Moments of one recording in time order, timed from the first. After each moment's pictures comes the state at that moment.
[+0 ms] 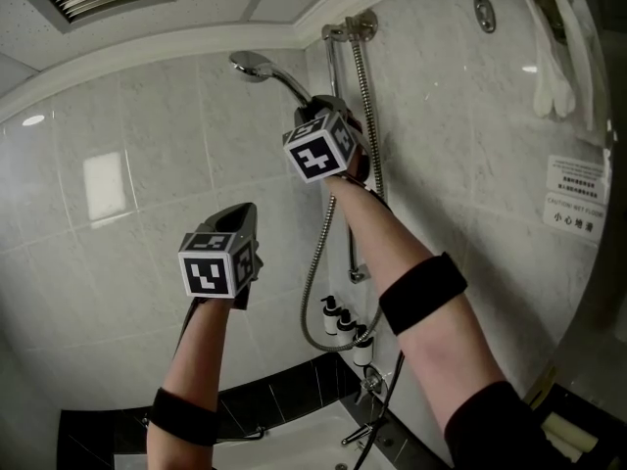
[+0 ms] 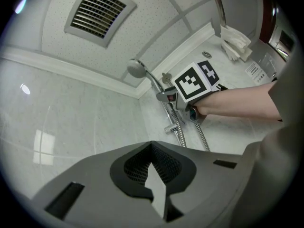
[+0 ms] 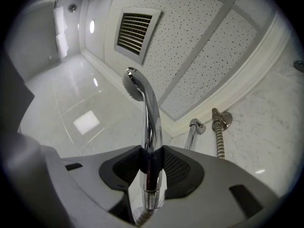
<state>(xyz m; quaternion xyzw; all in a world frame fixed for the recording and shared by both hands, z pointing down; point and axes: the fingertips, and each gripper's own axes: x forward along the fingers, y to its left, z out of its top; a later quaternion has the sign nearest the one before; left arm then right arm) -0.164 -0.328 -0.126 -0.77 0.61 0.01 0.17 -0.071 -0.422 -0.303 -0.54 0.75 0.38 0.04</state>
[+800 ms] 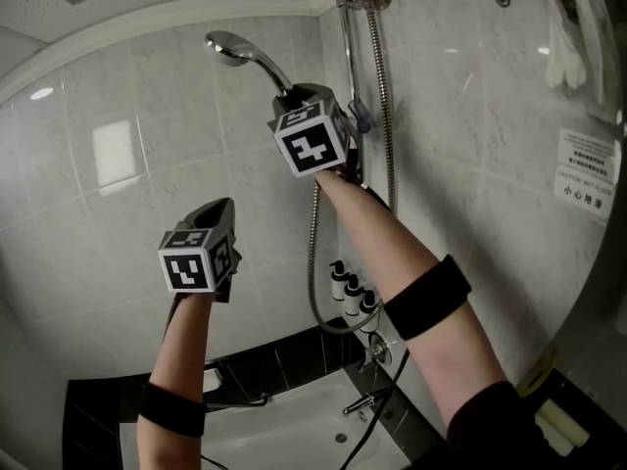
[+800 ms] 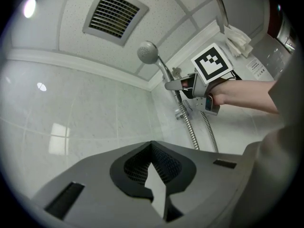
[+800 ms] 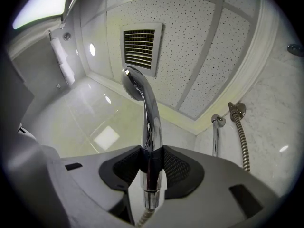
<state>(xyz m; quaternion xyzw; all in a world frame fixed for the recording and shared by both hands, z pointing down) -0.230 -0.292 -0.074 -0.74 0.66 0.00 0.13 -0.128 -0.358 -0.257 -0.44 0.83 0.33 0.07</state>
